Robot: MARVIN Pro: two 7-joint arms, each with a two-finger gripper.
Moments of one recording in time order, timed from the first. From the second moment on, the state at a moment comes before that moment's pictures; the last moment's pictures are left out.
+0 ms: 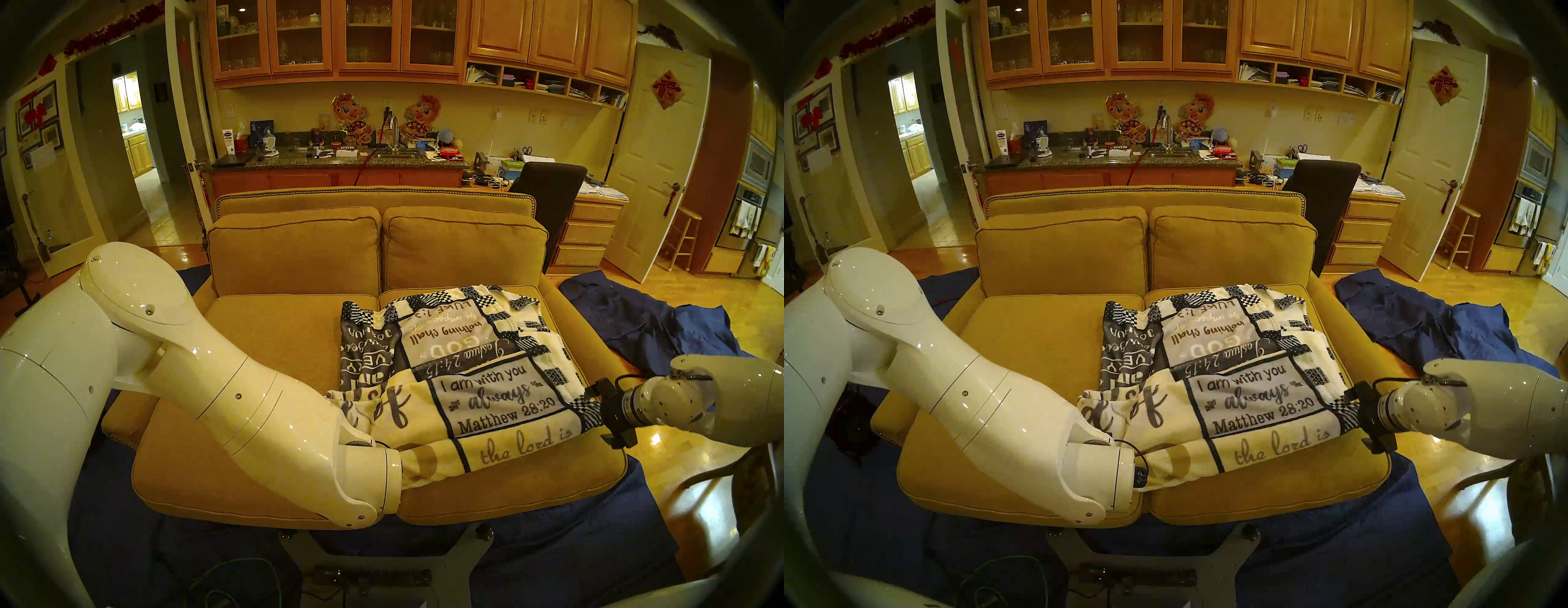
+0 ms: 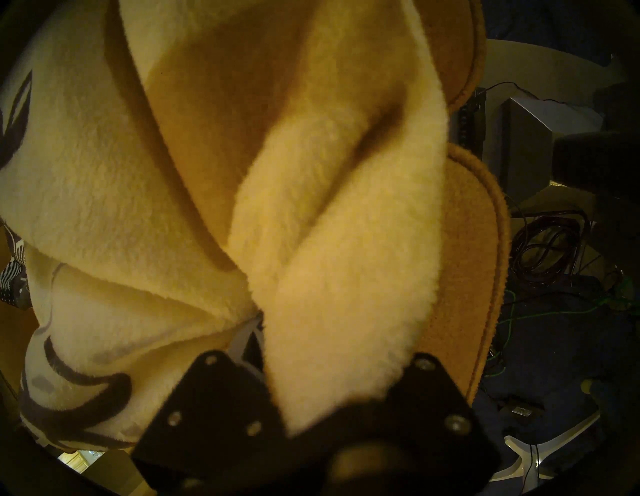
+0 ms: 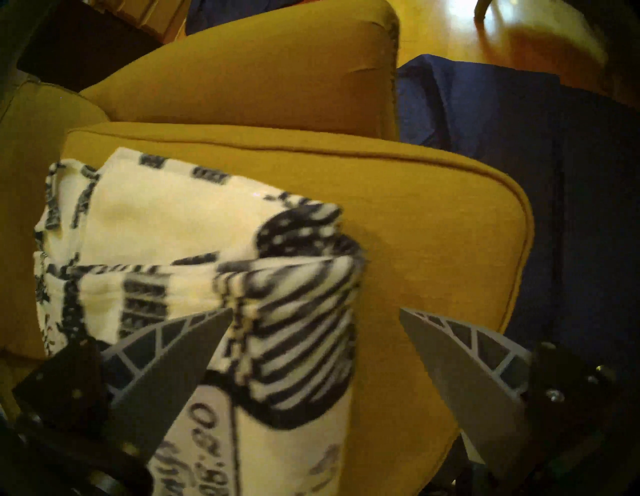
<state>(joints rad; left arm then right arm) 0.15 -1.25 0.82 -1.87 -1.48 0.93 0.69 0.09 -0.10 -0.81 -1.75 2.88 -0.23 -0.50</state>
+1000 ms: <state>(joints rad) 0.14 -1.26 0.83 -1.87 -1.47 0.93 0.68 0.04 -0.10 -0.84 -1.80 2.88 -0.29 -0.33</state>
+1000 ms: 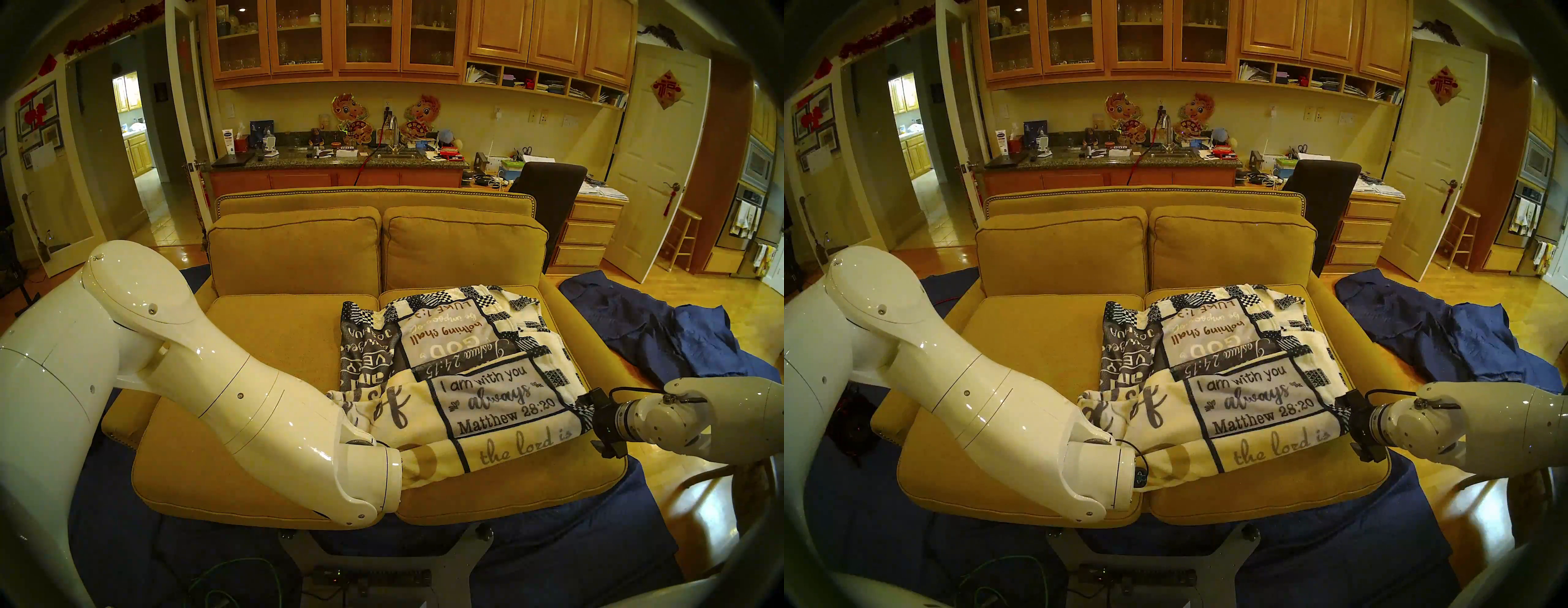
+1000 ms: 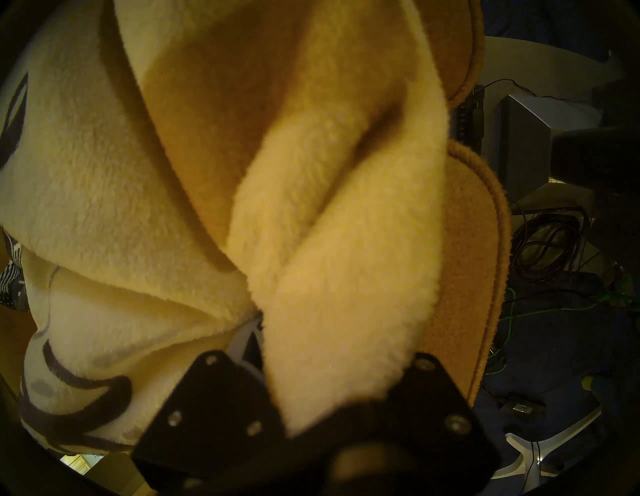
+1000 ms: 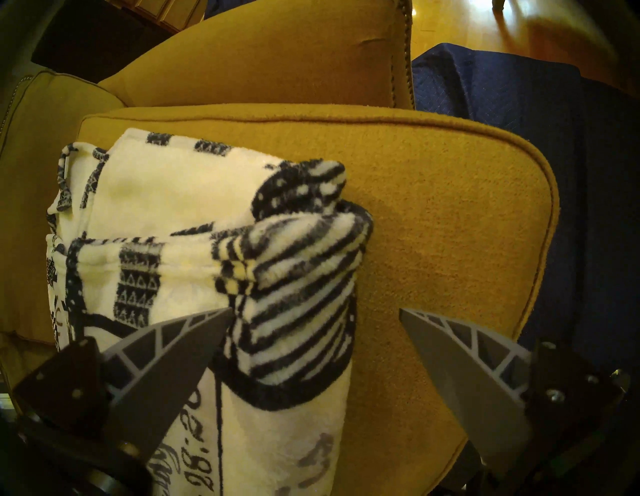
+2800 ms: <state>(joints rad) 0.10 -1.08 0.82 -2.19 -1.46 0.84 0.86 0.06 -0.12 -0.84 -1.61 2.88 0.01 -0.27</state>
